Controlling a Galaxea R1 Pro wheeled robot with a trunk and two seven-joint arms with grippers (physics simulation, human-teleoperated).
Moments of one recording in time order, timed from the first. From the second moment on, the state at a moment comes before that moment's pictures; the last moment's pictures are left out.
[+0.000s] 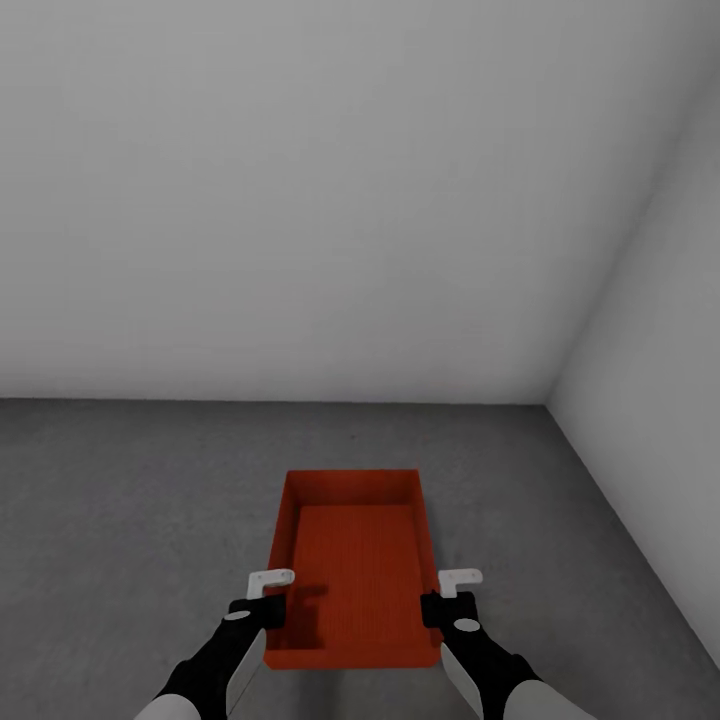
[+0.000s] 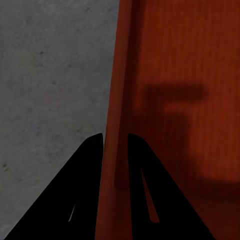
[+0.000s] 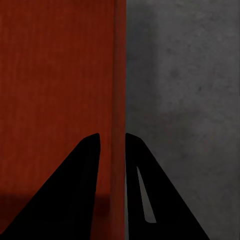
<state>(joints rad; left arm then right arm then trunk) -0.51 -0.10 -0.03 -0.49 0.08 0.19 0.21 -0.58 0.12 0.21 -0.29 -0.10 -0.03 -0.22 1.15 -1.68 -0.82</state>
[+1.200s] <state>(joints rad) -0.51 -0.10 -0.03 -0.49 0.08 0.19 0.21 -0.58 0.12 0.21 -0.29 -0.10 -0.04 -0.22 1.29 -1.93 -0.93</state>
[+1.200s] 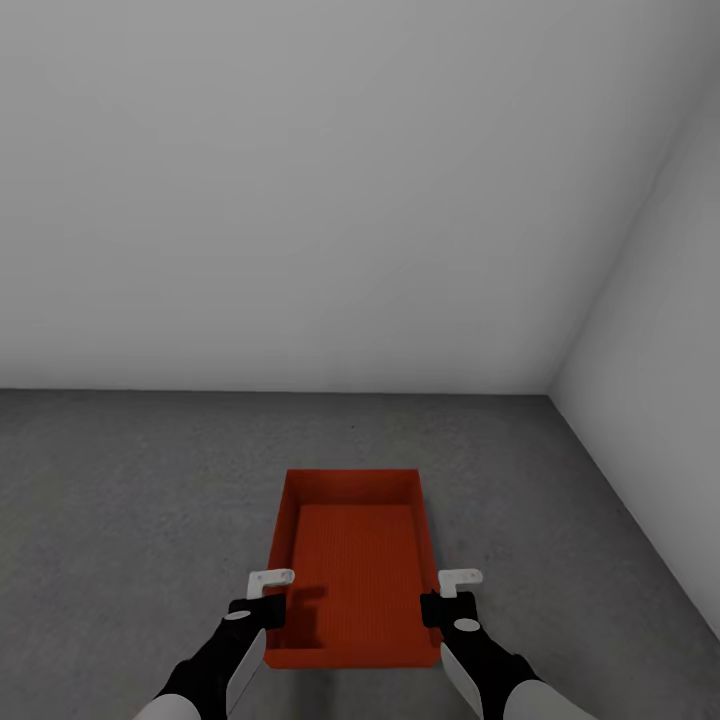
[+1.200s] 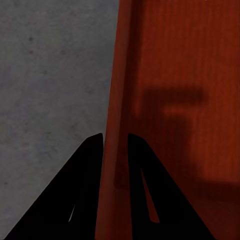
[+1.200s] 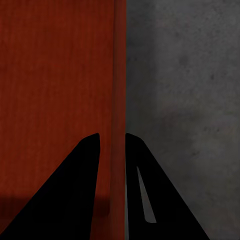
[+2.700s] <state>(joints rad) -0.51 -0.10 -0.03 -0.49 0.08 0.19 0.21 -0.58 0.12 0.21 -0.29 -0.10 -0.04 -0.22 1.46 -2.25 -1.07</state>
